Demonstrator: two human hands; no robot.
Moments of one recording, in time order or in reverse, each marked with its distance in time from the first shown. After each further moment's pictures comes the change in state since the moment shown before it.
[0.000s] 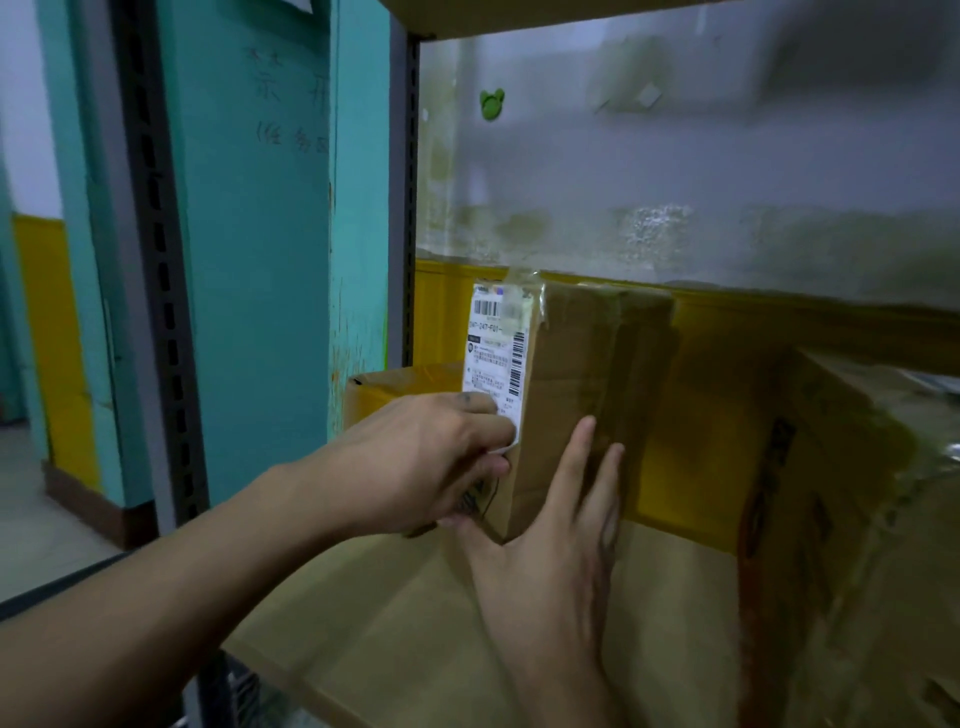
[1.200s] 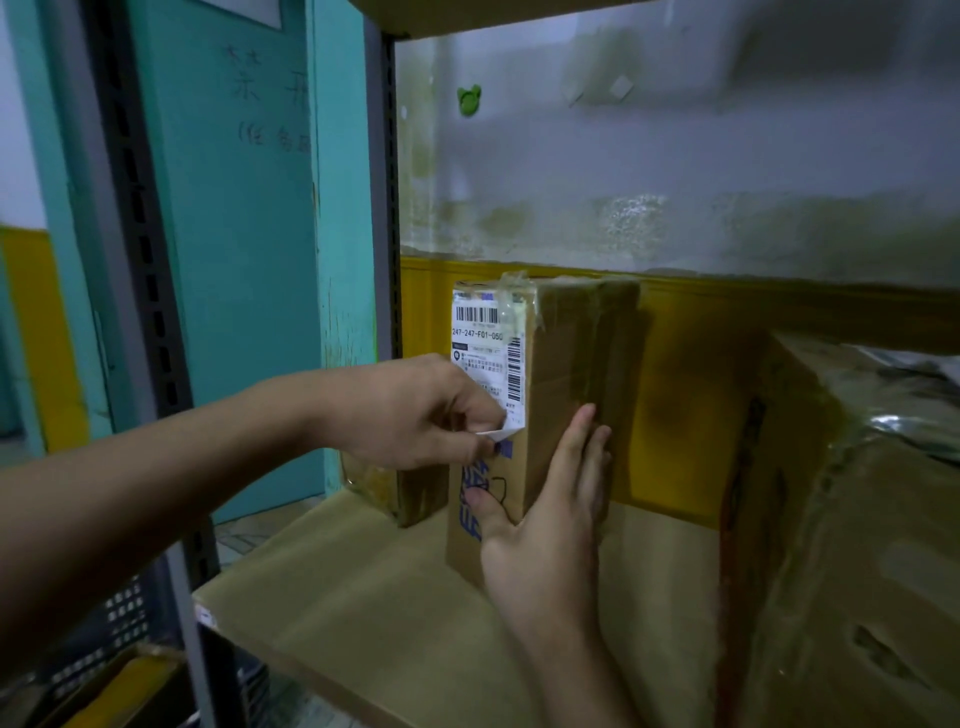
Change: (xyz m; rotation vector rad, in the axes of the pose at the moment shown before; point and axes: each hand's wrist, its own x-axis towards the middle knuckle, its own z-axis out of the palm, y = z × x) left_hand 0.025 -0.008 -0.036 -0.287 -0.351 0.029; right_hand 0.005 0.004 -0.007 0.195 -0.009 0.020
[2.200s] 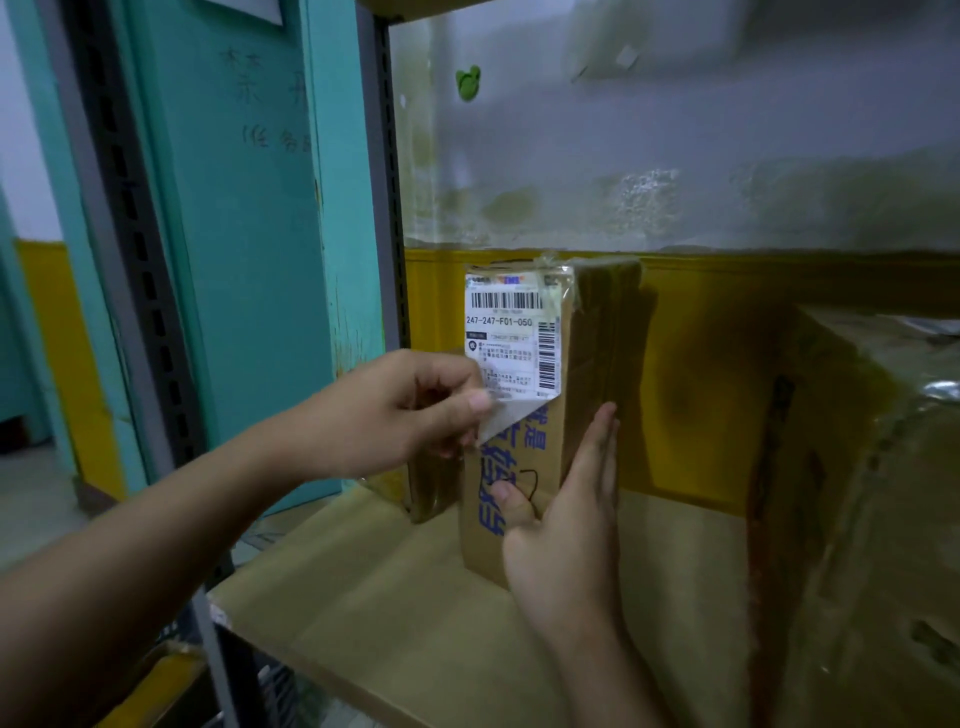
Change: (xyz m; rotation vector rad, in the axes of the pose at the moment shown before) left_hand -0.019 -0.011 0.024 -0.416 0.300 -0.062; right_hand 0.003 0.010 0.005 0.083 0.015 0.007
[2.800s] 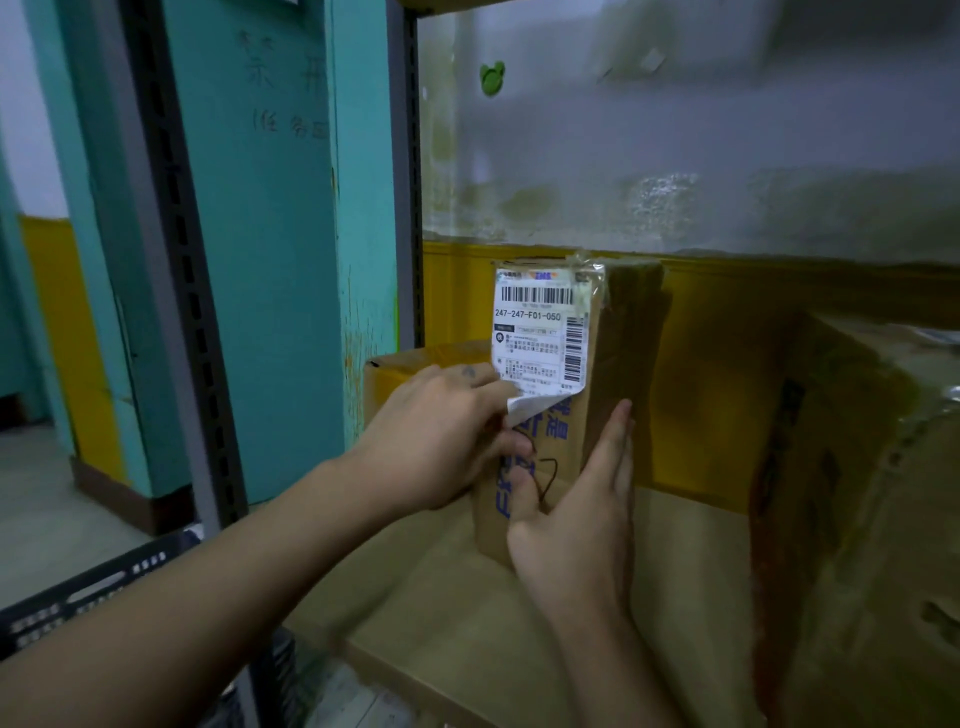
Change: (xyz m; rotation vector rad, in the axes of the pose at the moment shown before) left_hand 0.000 -0.010 0.034 0.778 0.283 0.123; right_hand -0.006 -0.006 0.004 -0.159 0.068 0.005
